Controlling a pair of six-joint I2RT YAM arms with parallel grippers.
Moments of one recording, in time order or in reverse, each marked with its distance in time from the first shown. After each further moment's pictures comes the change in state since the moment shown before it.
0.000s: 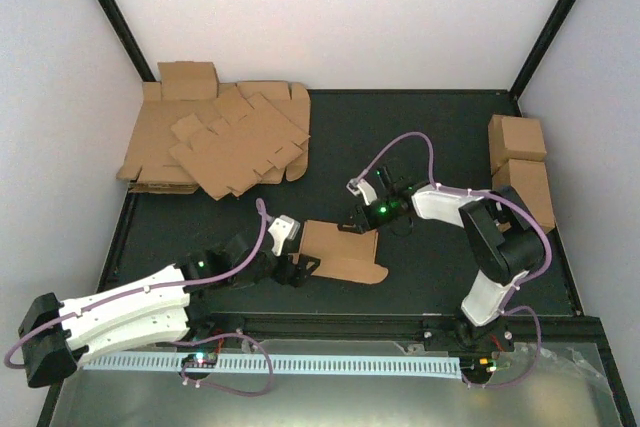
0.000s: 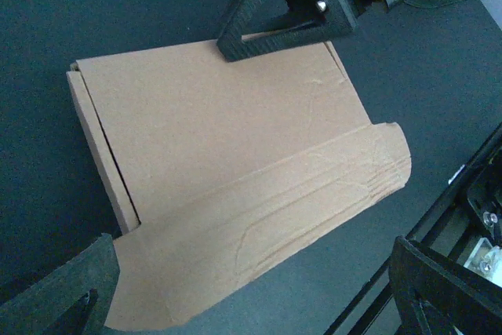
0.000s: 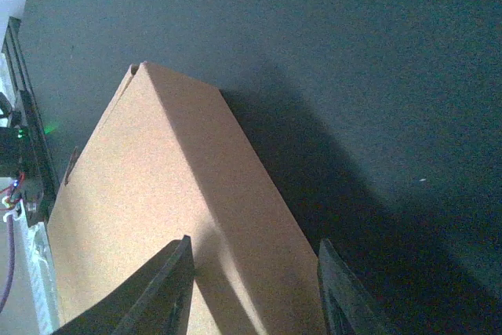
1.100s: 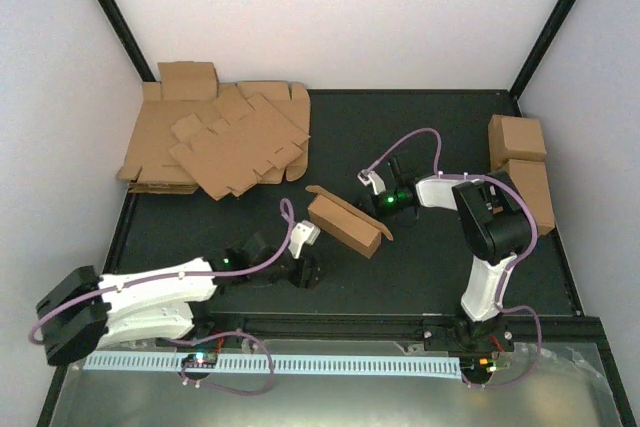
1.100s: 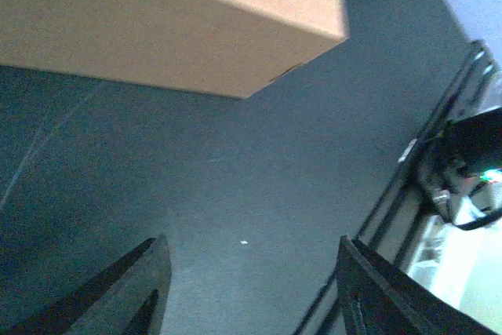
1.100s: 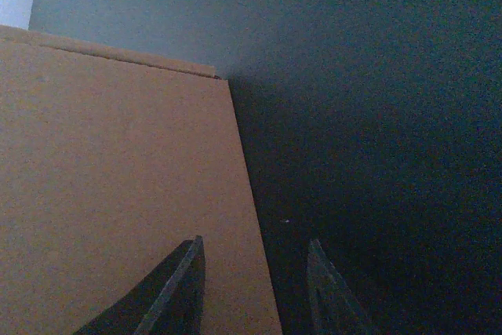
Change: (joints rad) left arm 0.001 0.198 -0.047 0.305 0.200 -0.016; right arm -0.121 0.135 0.060 0.043 -0.066 0.014
